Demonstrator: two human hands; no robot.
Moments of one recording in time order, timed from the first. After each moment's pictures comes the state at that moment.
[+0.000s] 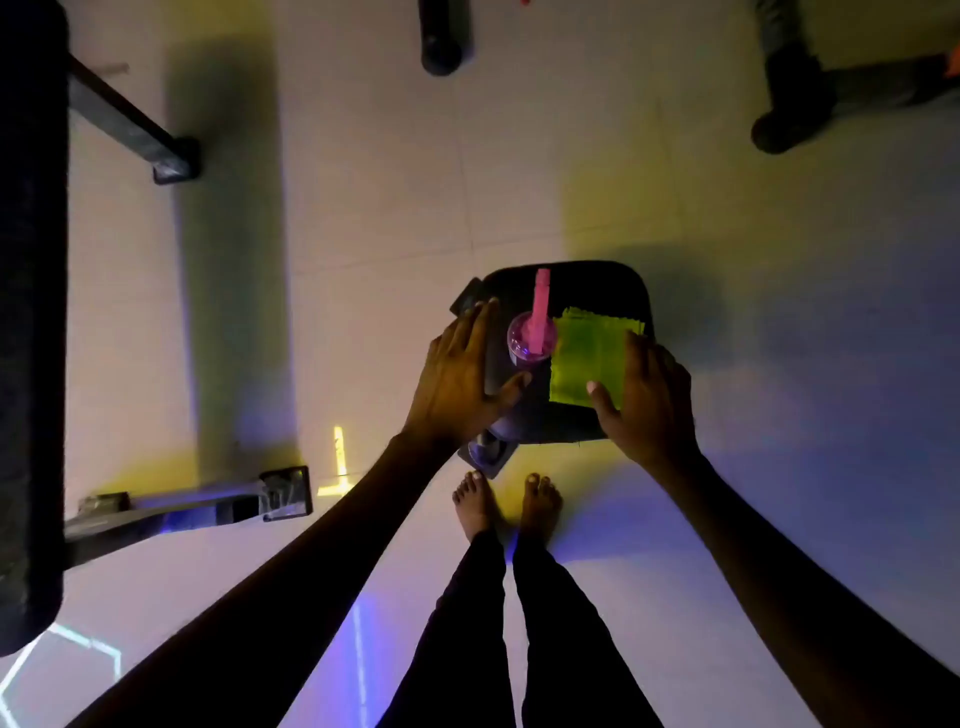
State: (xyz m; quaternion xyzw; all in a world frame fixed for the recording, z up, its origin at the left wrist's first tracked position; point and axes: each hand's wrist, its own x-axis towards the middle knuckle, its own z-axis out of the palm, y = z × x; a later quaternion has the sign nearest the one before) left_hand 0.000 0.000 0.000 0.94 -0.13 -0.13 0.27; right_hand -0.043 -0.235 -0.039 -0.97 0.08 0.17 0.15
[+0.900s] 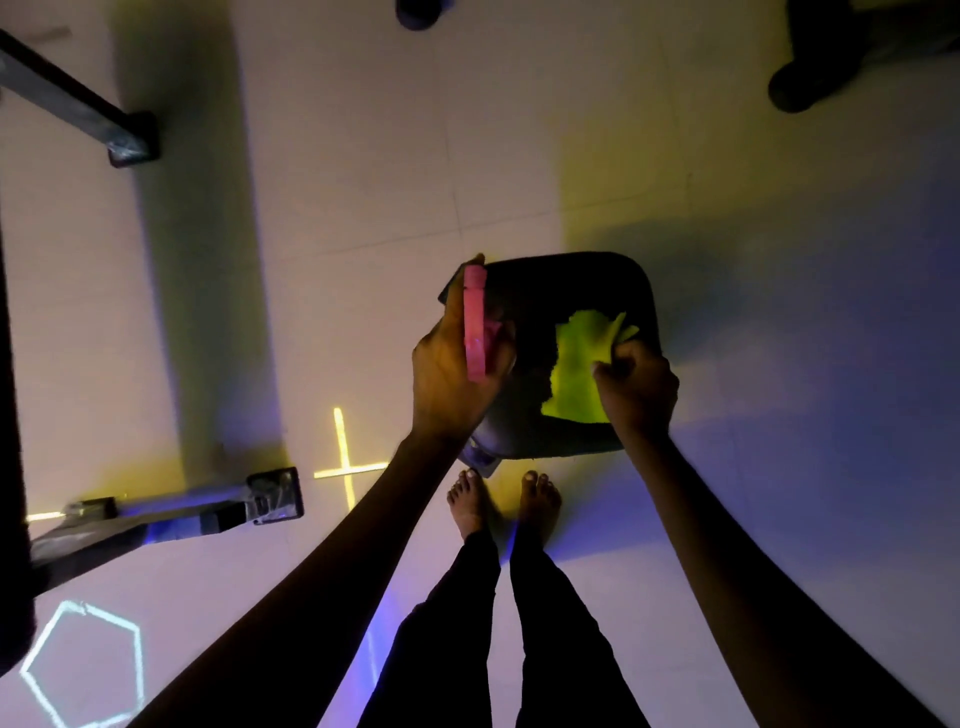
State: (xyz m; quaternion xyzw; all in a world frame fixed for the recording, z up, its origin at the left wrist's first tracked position) left_hand 0.043 -0.038 -0.021 0.90 0.01 -0.03 0.43; right_hand 0.009 -0.227 -0.079 -0.85 0.35 0.12 0.37
